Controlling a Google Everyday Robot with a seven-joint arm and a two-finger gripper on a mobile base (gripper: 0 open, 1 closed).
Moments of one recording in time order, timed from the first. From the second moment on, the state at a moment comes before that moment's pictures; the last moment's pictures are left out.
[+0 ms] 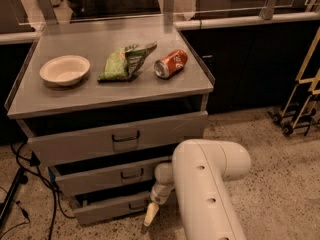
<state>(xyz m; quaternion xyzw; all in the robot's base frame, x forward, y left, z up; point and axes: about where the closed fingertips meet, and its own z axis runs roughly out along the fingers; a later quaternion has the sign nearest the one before) 0.555 0.022 0.185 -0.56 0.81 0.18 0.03</state>
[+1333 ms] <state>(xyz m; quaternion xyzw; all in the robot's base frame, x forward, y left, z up) 0.495 -0.010 0.333 -0.48 0.86 0.18 0.06</state>
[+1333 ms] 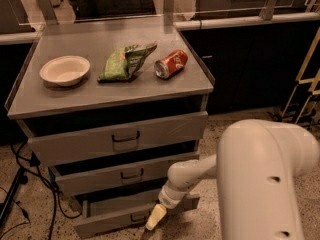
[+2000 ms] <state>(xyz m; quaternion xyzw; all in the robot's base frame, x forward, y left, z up) 0.499 -0.004 0.334 -0.50 0.85 0.17 0.06</state>
